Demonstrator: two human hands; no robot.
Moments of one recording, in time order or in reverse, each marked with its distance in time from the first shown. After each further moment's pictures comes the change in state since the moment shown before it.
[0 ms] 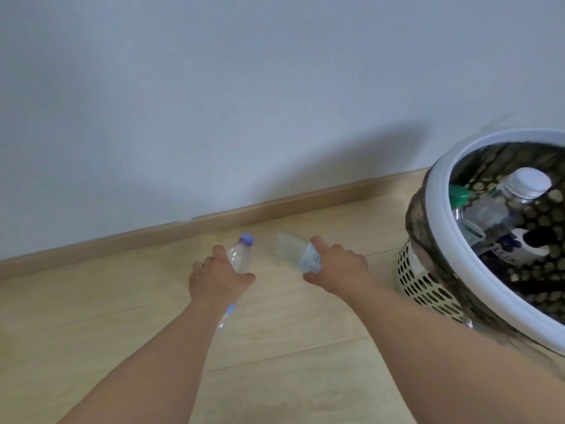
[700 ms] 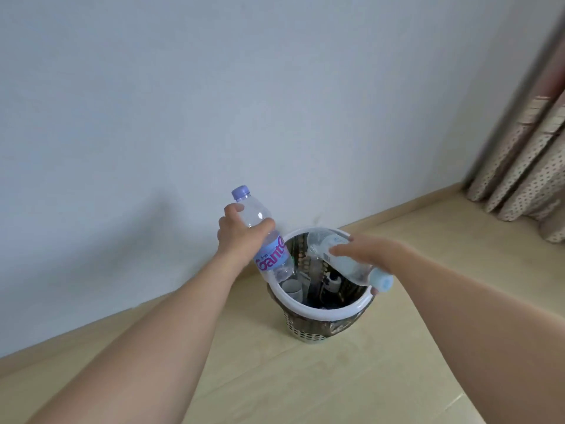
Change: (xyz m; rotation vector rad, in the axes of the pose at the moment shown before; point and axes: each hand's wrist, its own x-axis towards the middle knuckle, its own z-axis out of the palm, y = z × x) left_hand -0.263 0.219 -0.243 -0.880 0.017 0.482; right_hand -0.329 0.146 -0.269 0.543 0.107 0.409
